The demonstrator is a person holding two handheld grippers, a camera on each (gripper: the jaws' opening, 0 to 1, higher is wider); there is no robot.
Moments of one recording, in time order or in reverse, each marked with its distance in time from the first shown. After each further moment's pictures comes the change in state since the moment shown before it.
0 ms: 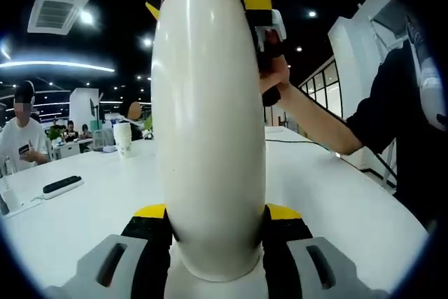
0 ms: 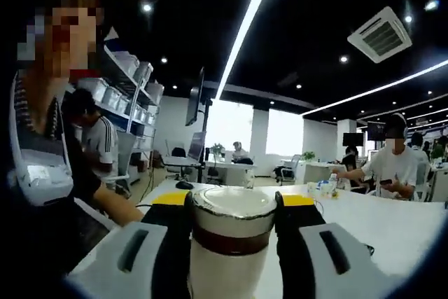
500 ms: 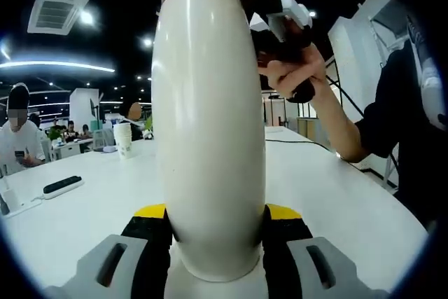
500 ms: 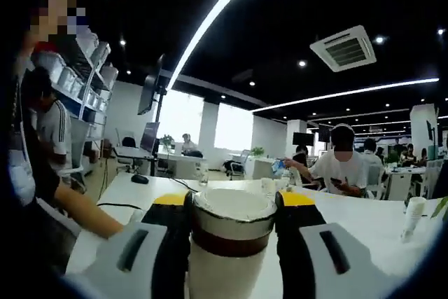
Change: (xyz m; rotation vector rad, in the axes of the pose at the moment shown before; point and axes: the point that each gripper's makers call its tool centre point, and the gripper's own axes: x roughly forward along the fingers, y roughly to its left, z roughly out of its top) left arm -0.001 0.001 0.000 0.001 -0.001 0.003; right arm -0.005 -0.008 0.004 -0.078 0.030 -0.214
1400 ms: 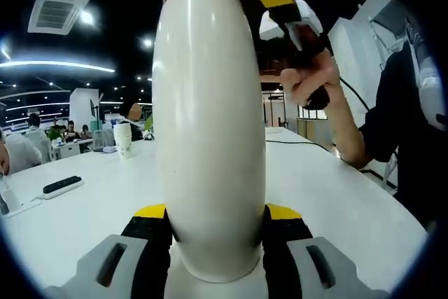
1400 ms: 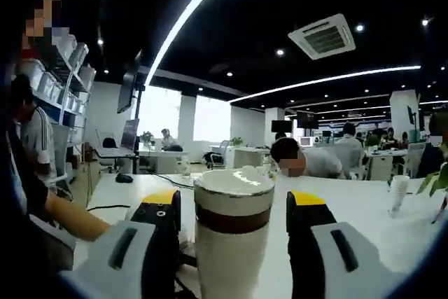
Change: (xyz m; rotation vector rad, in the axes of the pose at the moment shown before) left arm 0.000 0.000 0.000 -0.002 -0.004 -0.001; right arm -0.012 0.002 -0.013 0.007 0.068 -0.316
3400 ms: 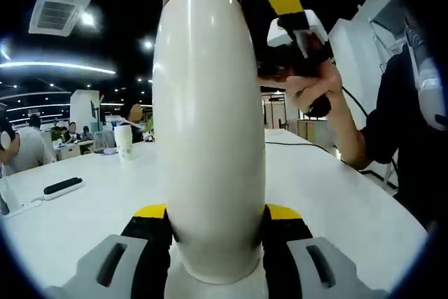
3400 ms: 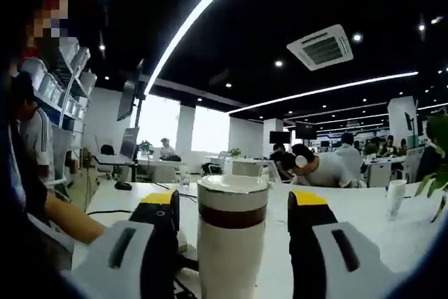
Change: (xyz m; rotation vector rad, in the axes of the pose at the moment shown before) left arm -0.001 0.000 0.002 0.001 -0.012 0.005; right arm -0.014 -0.001 0.006 0.026 -0.074 -0.014
